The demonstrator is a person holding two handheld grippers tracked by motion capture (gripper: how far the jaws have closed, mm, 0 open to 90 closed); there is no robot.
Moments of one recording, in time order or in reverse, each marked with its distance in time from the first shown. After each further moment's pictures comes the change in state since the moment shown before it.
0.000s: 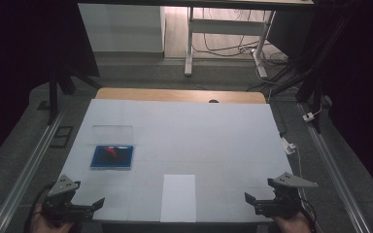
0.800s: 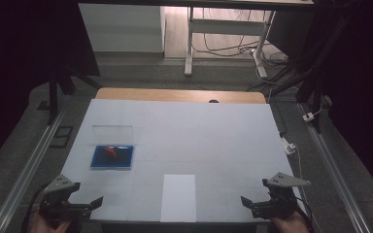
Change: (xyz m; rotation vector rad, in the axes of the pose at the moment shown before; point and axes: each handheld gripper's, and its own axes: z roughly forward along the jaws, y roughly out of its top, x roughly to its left) left arm 0.008 -0.001 -0.001 0.011 -0.048 -0.073; right arm 0.006 0.002 0.005 0.046 0.047 -0.073
